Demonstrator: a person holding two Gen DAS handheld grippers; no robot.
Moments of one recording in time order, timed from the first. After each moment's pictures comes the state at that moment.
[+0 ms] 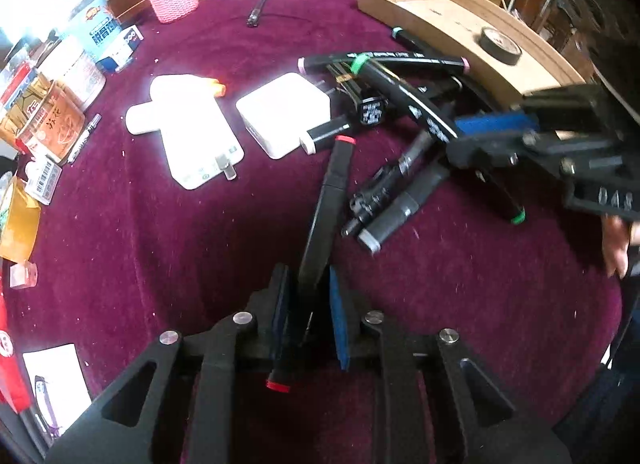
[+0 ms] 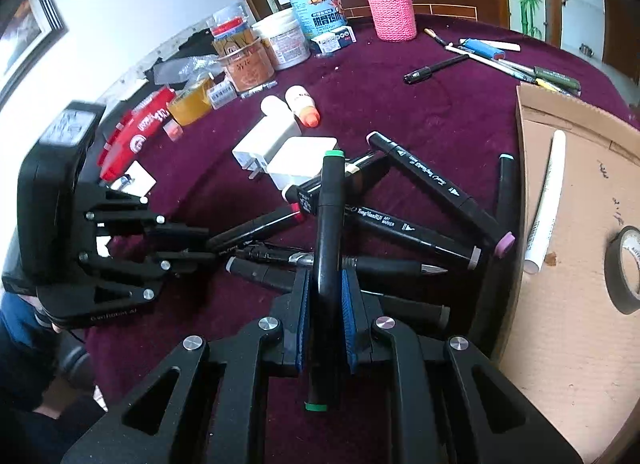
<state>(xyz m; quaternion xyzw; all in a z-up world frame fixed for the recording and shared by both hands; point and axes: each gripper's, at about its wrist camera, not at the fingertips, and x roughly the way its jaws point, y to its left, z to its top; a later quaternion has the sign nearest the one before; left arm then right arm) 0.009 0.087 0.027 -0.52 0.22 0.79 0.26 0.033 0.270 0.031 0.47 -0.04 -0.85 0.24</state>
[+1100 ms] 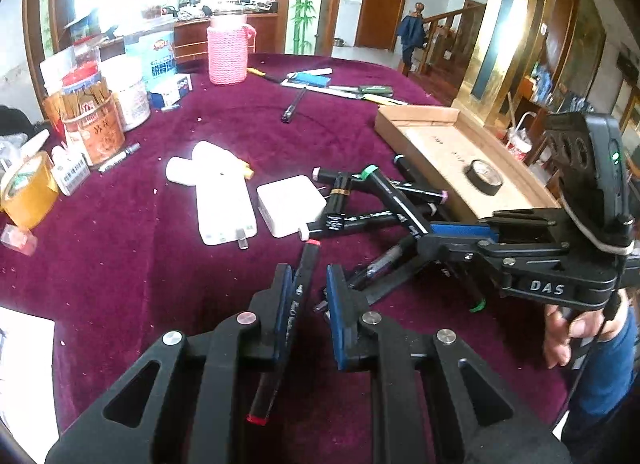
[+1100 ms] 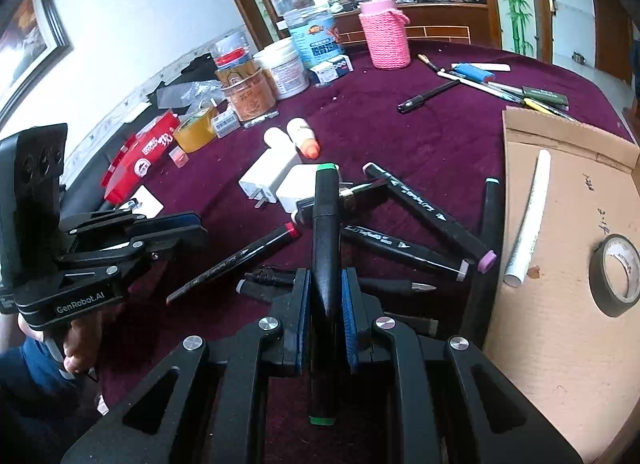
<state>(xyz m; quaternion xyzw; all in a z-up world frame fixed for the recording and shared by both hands) 0.018 0.069 0.071 -0.42 0.06 0.87 0.24 0.039 0.281 0.045 0.43 -0.07 -0.87 0.23</state>
